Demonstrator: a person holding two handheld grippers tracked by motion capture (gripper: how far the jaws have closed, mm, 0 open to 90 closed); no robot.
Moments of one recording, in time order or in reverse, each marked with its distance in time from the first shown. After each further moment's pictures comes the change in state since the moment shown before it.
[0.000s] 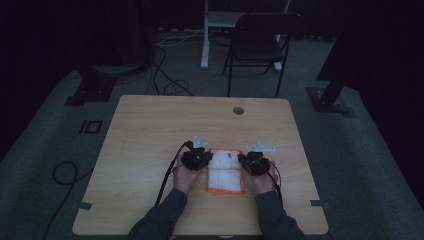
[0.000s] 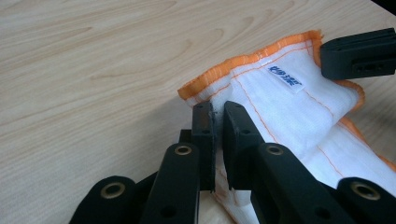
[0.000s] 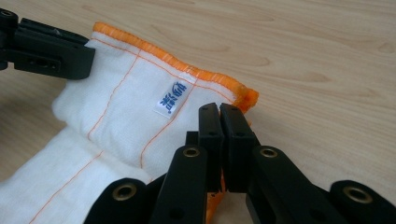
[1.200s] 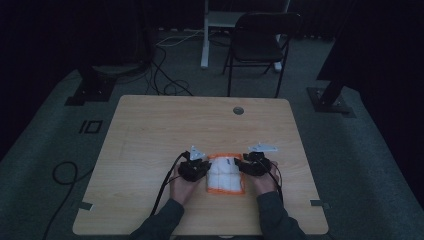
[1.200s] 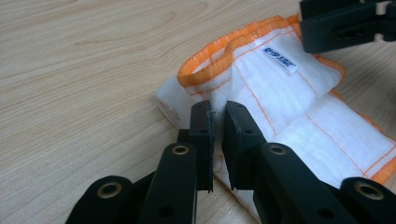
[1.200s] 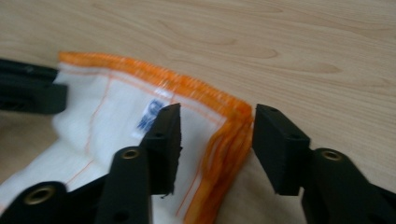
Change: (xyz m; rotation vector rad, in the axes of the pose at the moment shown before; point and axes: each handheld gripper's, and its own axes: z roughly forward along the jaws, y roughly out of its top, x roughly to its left) left arm -0.011 -0.028 -0.014 0.001 -0.010 0.027; right arm -0.005 -0.003 0.000 0.010 0.046 0.027
